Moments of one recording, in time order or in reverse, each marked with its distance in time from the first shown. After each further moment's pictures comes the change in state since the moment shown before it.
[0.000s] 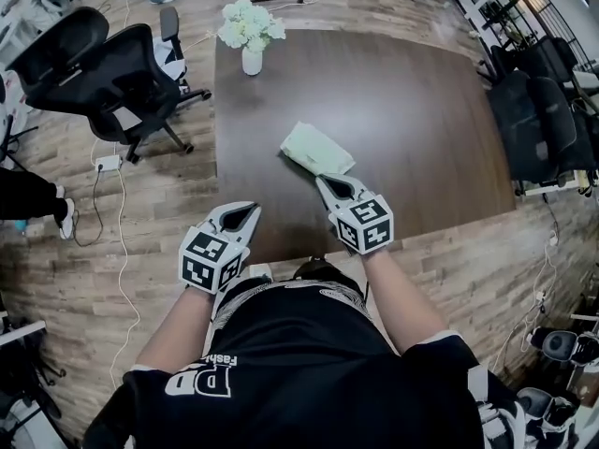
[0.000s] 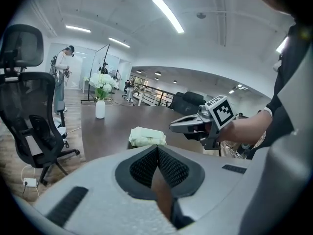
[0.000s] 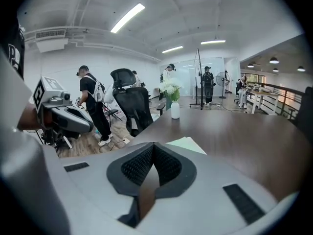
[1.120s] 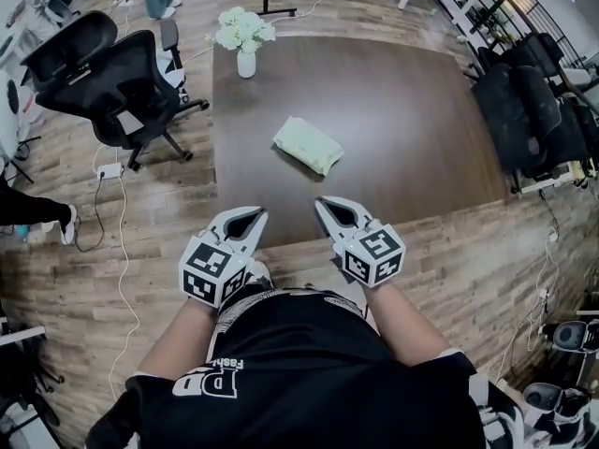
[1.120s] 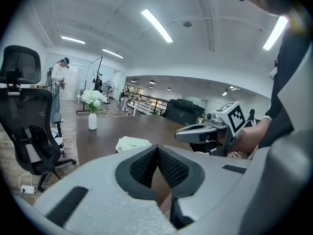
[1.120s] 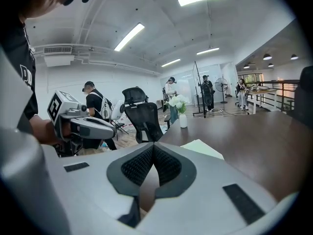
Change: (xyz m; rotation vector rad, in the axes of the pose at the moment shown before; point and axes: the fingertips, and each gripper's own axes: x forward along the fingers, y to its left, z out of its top) left arm -0.050 -0.082 0.016 0.074 -0.107 -0.032; right arm -0.109 0.079 0.005 0.065 -0.164 0.049
